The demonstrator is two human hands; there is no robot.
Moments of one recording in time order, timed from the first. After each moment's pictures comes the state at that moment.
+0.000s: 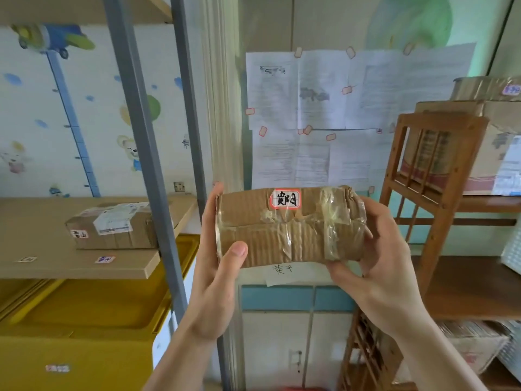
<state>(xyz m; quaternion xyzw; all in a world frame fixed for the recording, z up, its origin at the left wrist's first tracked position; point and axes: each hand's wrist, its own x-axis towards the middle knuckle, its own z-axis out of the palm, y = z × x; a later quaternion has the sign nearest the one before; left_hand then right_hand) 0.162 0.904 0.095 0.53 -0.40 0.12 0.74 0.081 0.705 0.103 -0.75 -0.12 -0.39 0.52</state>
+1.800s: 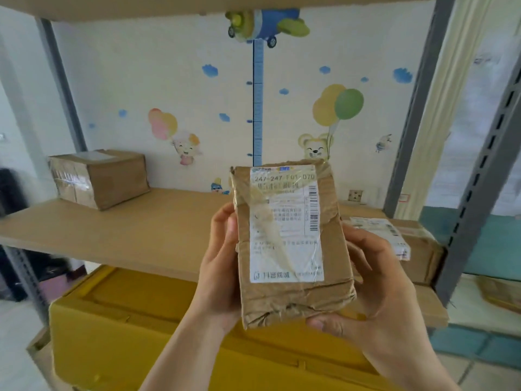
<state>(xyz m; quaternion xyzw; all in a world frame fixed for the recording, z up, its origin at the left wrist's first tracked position) 0.380 1.316 0.094 0.47 -0.19 -0.04 0.86 0.308 1.127 0.080 -0.70 -0.21 -0.28 0.63</state>
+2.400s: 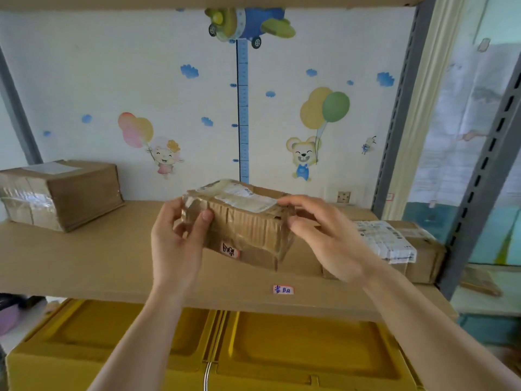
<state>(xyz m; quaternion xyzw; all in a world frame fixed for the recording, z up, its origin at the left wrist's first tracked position) 0.485 1.374 0.097 0.66 -0.15 0.23 0.70 0.401 1.155 0.138 -0.90 -0.10 -0.21 0.36</state>
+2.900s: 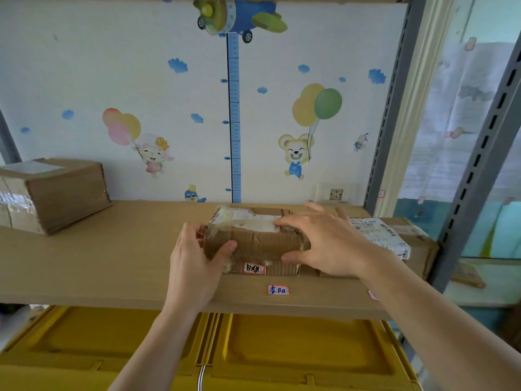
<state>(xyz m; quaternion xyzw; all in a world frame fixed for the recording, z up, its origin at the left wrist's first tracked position) 0.496 1.355 0.062 0.82 -0.15 0.20 0.52 0.419 1.142 0.140 -0.99 -0.03 -0.09 0.04</state>
